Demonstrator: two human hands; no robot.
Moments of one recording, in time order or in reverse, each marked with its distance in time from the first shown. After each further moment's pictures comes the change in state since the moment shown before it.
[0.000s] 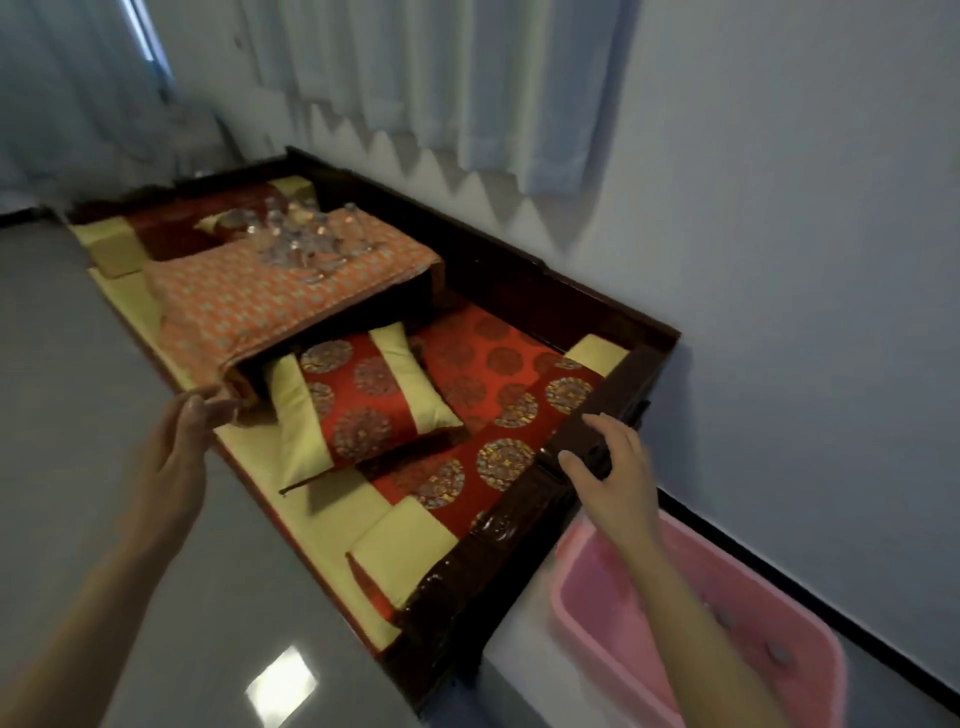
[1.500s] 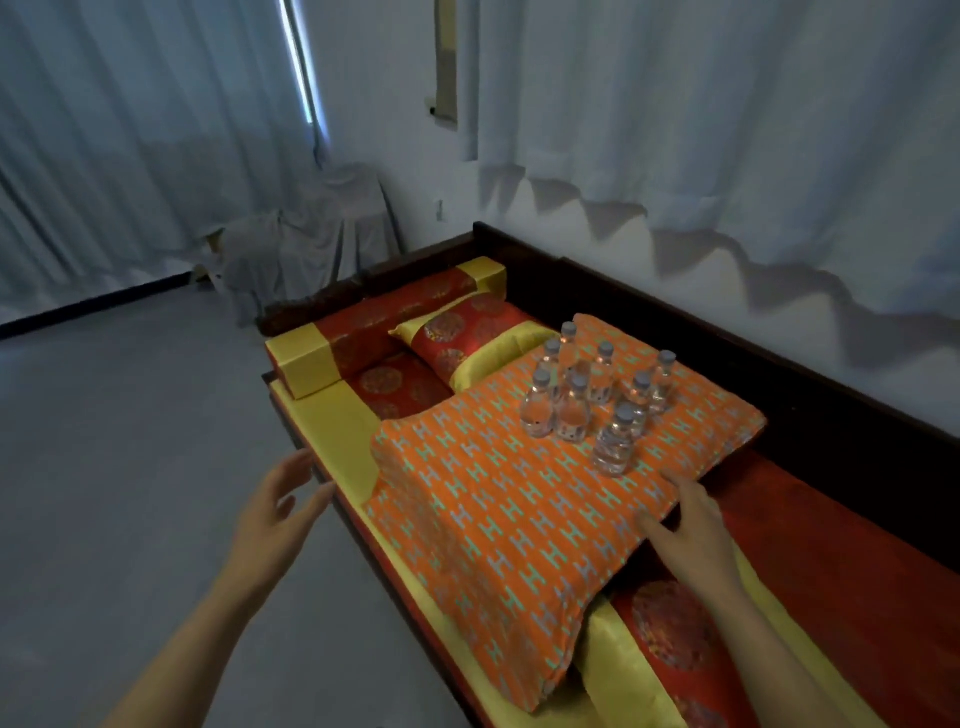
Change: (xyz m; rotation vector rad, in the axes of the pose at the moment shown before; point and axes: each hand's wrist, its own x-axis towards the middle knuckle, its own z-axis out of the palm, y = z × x) left_hand 0.626 -0.272 -0.330 0.197 -0.041 -0.245; right_hand 0.385 -0.338 0.638 -0.157 -0.173 0.015
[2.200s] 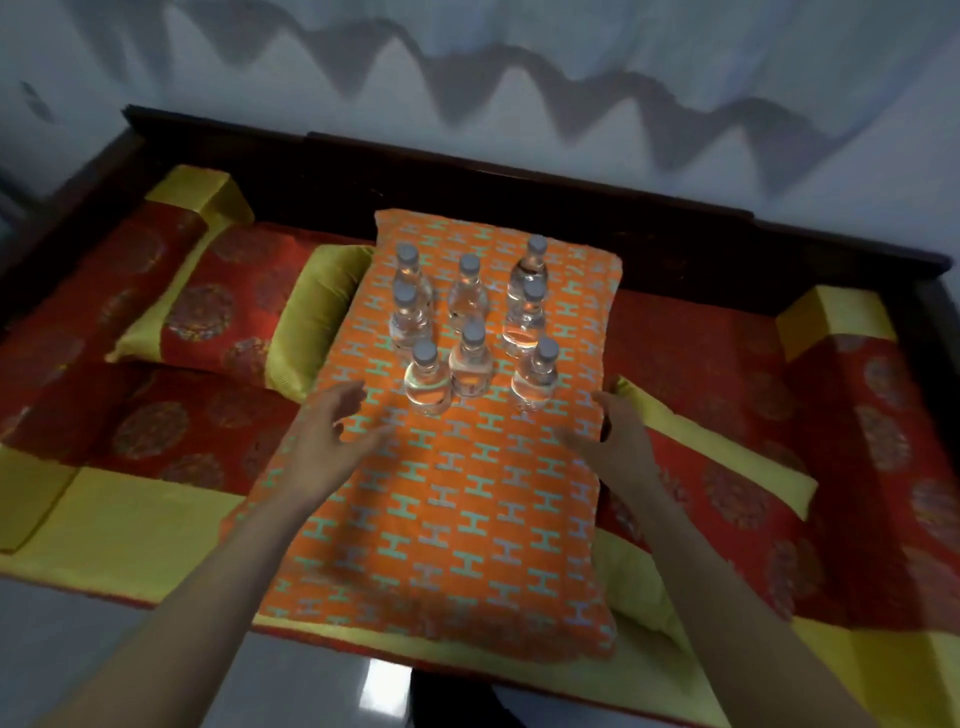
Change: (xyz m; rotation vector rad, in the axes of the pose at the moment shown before) left_hand 0.317 -0.034 0.236 -0.008 -0.847 0.212; right_hand 0.112 -0.016 0.115 0.128 0.274 0.570
